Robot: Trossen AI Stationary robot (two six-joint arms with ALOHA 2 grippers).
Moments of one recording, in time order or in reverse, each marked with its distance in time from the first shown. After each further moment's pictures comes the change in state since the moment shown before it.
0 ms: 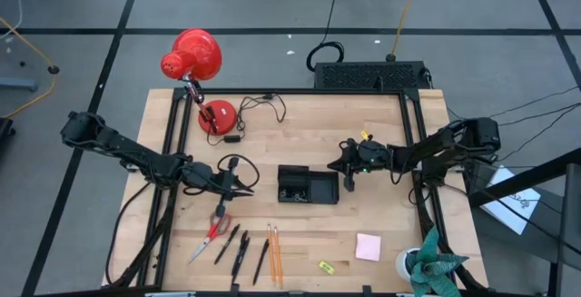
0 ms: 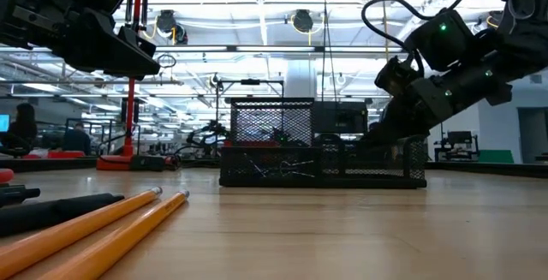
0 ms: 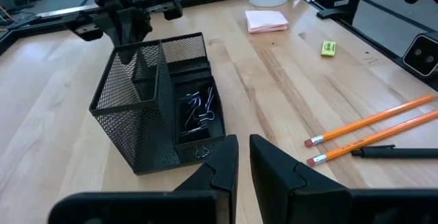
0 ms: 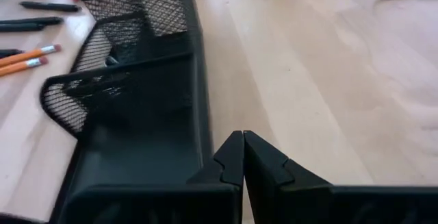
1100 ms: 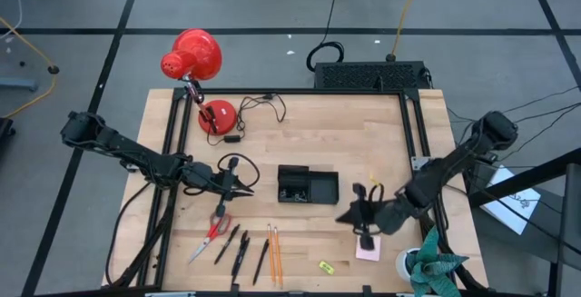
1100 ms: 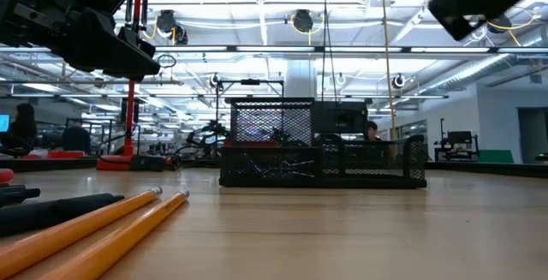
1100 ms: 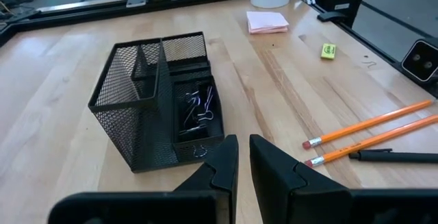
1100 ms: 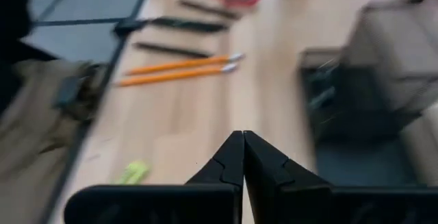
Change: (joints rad) left arm 0.000 0.000 0.000 0.001 0.000 -0.026; right arm 0.796 -0.204 0.488 -0.866 0.449 0.357
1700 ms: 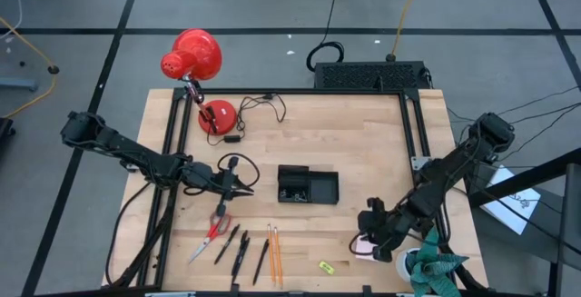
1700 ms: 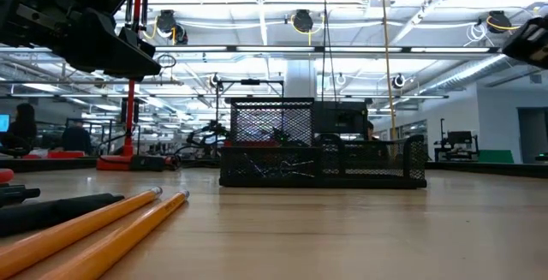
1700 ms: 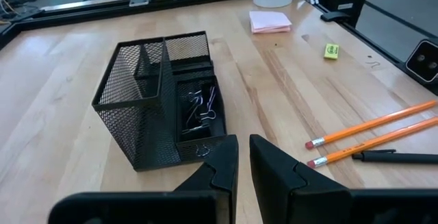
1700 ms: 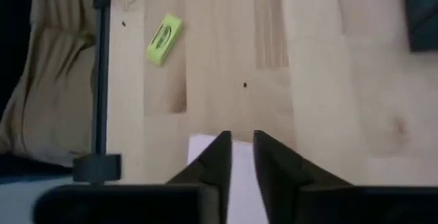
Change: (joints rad) left arm 0.000 0.000 0.000 0.000 -0.010 -0.003; right arm 0.092 0.052 0.067 -0.372 -0.278 0.360
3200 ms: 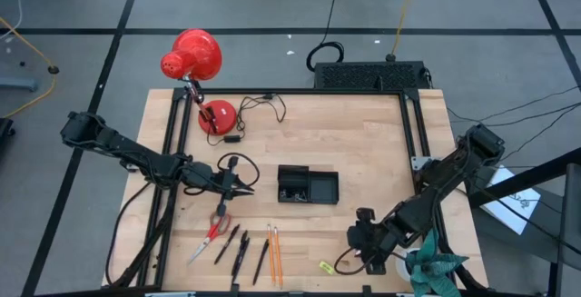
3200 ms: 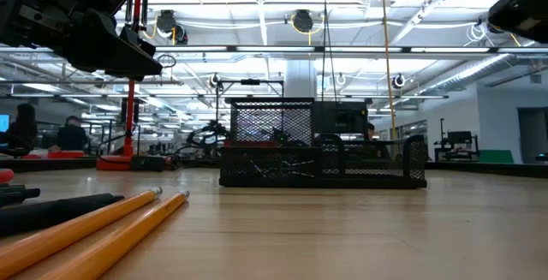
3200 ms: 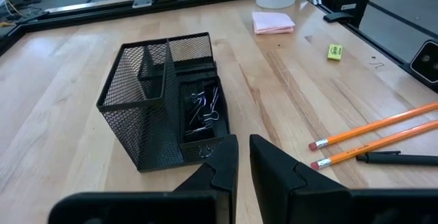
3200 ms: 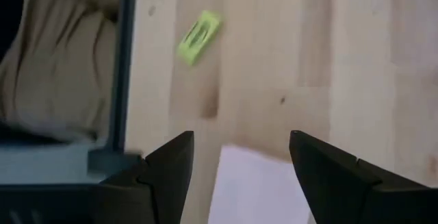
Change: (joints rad) left arm 0.002 0.000 0.000 0.003 -0.009 0.004; right arm -0.002 0.199 0.241 -0.127 -0.028 -0.112
